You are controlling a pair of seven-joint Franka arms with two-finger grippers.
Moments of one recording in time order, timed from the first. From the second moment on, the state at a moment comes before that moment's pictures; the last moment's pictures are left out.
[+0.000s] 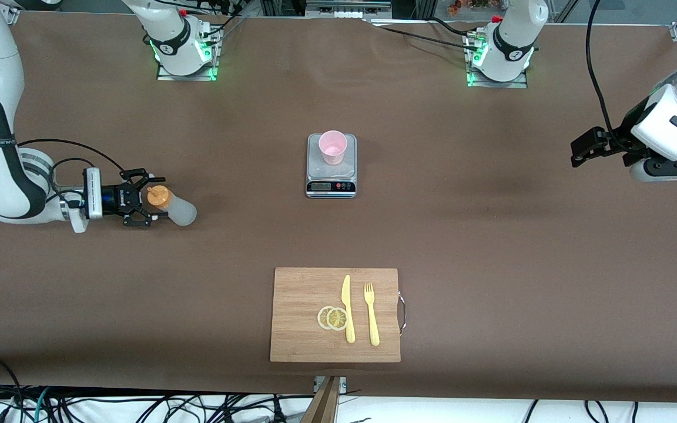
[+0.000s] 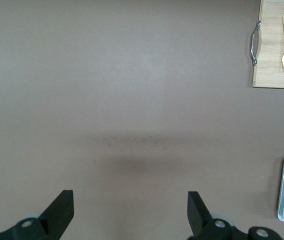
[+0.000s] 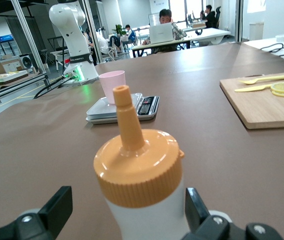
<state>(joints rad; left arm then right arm) 0.05 0.07 -0.16 -1.54 0.02 1.58 -0.15 -0.31 0.69 0.02 -1.81 0.96 1.56 -2.42</state>
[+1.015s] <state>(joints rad) 0.05 0.08 -0.16 -1.54 0.02 1.58 -0.15 -0.27 0.76 0.03 -1.81 1.09 1.56 -2.53</state>
